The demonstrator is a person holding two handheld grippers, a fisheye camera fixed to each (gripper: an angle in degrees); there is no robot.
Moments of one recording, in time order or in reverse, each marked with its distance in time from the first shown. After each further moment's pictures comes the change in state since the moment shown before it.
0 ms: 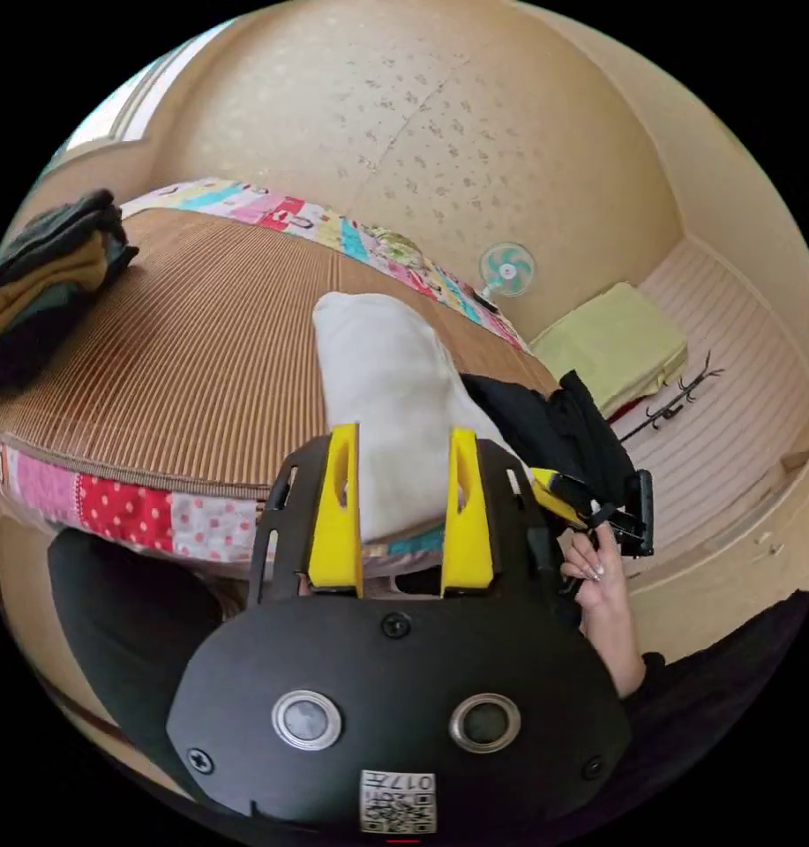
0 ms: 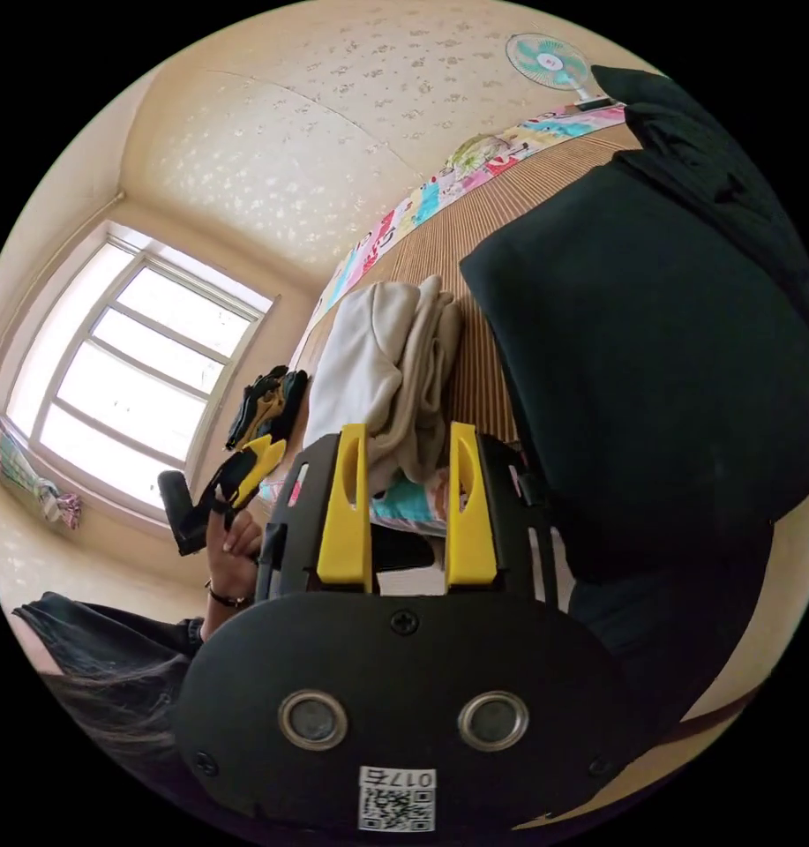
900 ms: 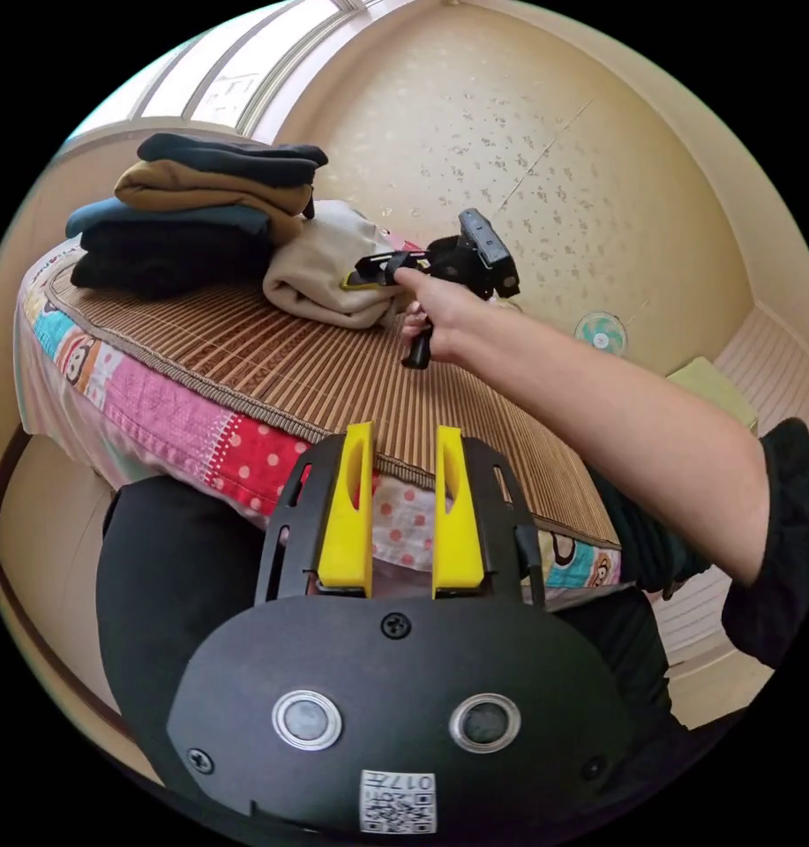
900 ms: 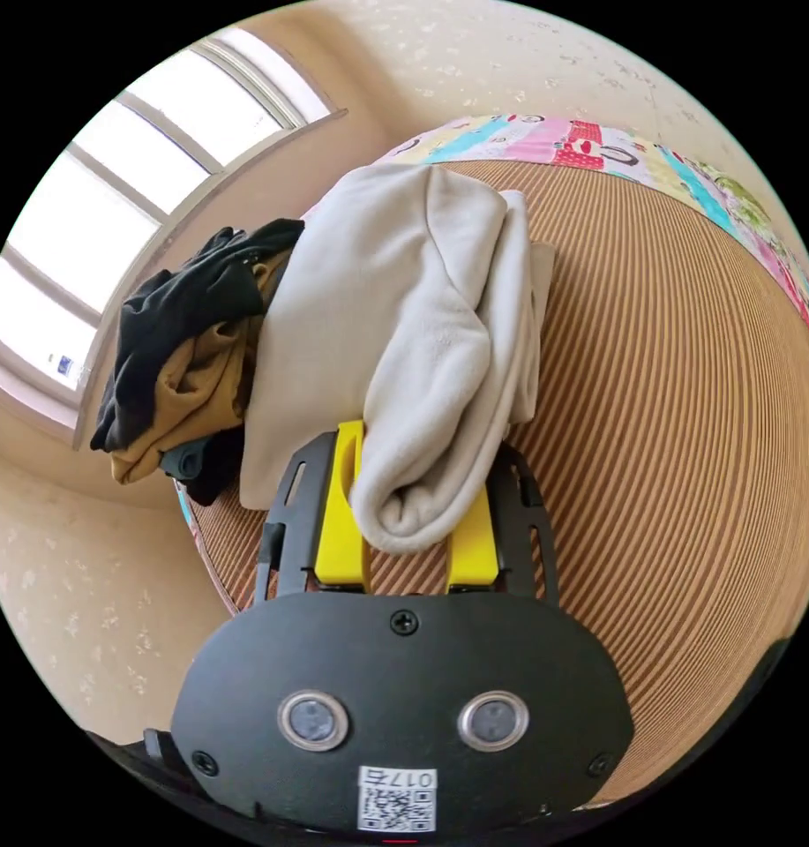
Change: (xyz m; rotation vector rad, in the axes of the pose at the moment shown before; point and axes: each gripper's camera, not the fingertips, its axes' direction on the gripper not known) left arm -0.198 0.016 0.061 0.284 -0.243 -0.054; right arm -0.294 -0.172 0.482 -0.404 0.284 -0.510
